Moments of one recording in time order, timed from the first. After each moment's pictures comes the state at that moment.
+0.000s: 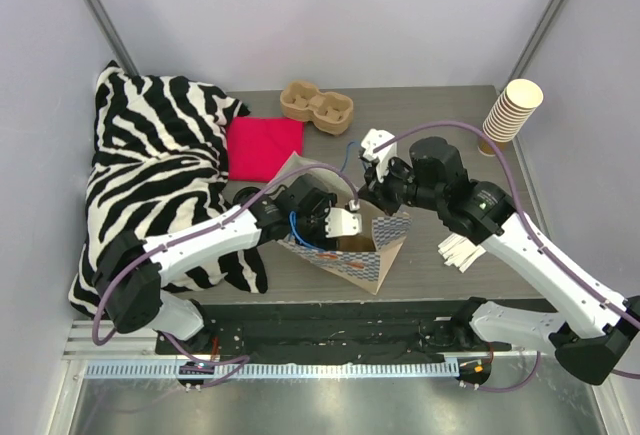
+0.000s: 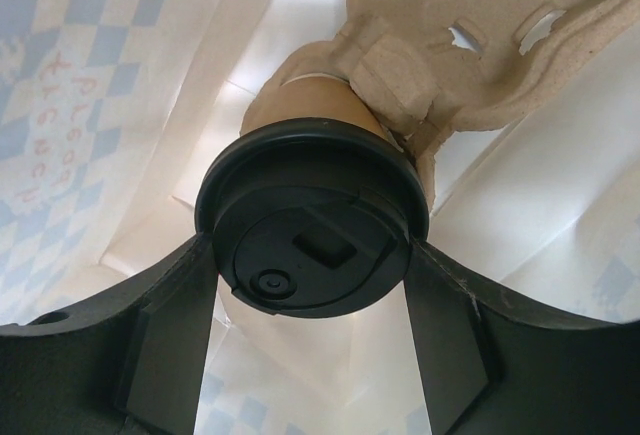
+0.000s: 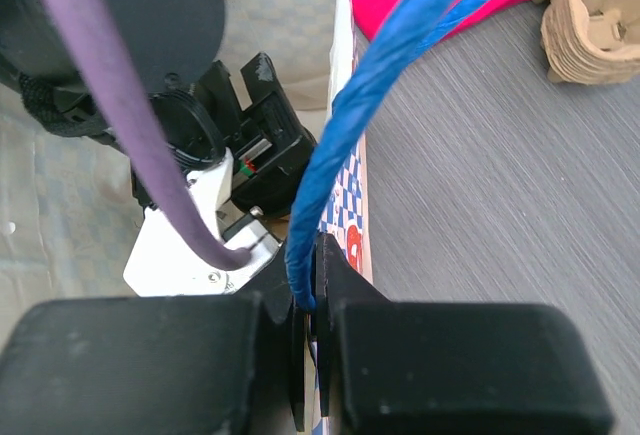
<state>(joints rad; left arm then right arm) -0.89 1.47 1.03 -0.52 0.08 0.70 0.73 1.08 1.21 -0.60 -0.21 -0.18</state>
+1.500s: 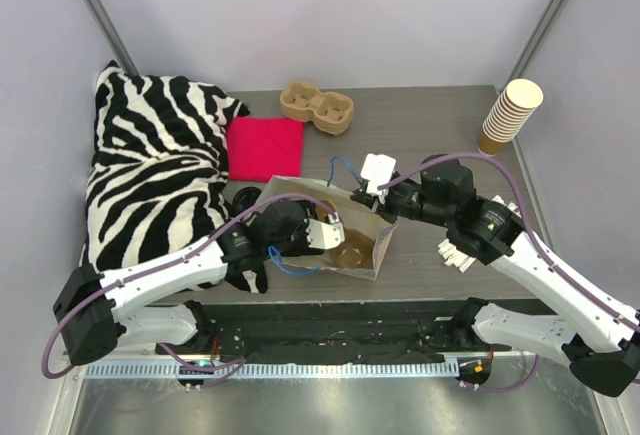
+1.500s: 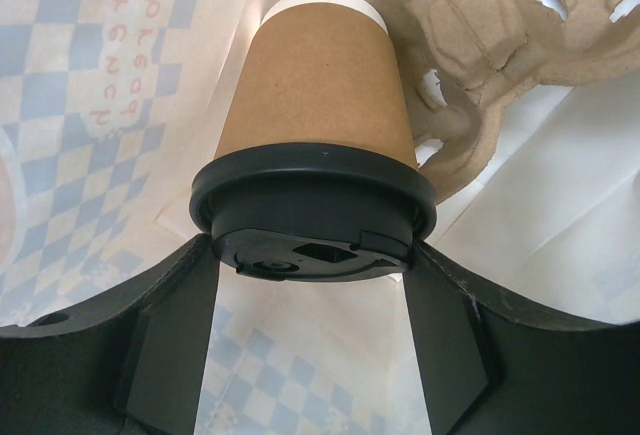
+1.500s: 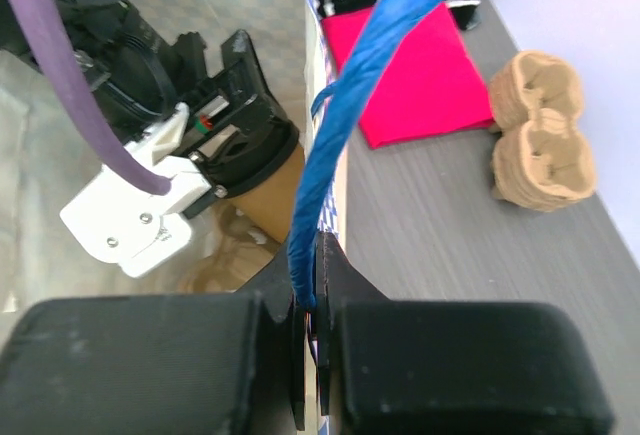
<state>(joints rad) -0.97 1.17 0.79 -0.32 -0.22 0.70 0.79 0.98 1.11 -0.45 -0.28 -0.41</state>
